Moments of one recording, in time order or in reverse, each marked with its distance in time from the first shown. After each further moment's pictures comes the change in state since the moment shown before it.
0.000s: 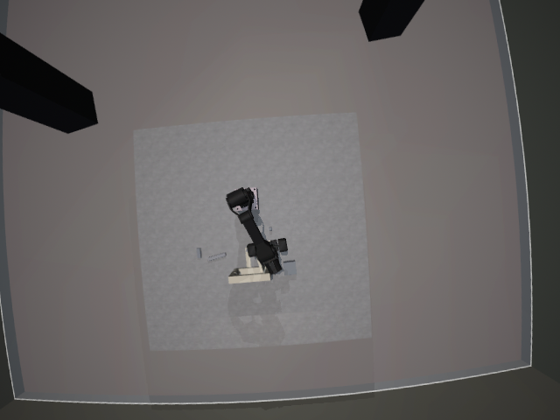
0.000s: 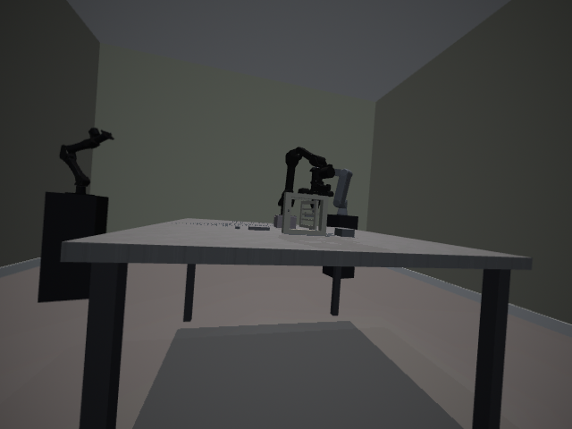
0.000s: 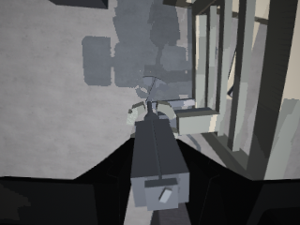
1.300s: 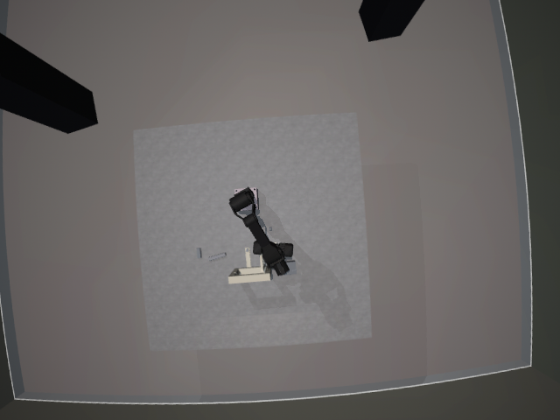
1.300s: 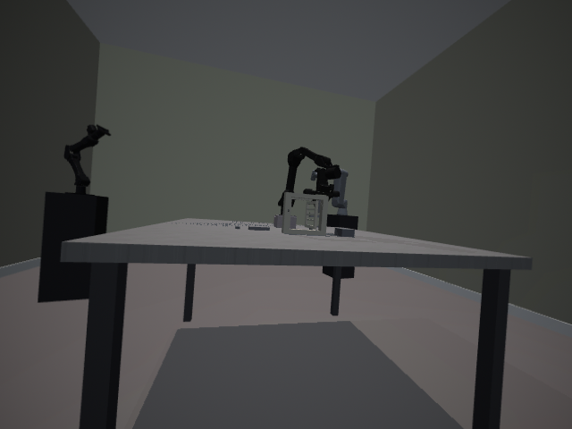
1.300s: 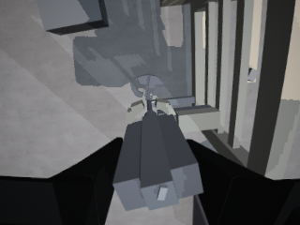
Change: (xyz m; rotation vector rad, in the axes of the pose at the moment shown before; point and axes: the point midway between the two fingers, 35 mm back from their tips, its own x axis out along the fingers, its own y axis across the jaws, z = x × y) arm 0.000 0.026 0.010 0.242 0.006 0.005
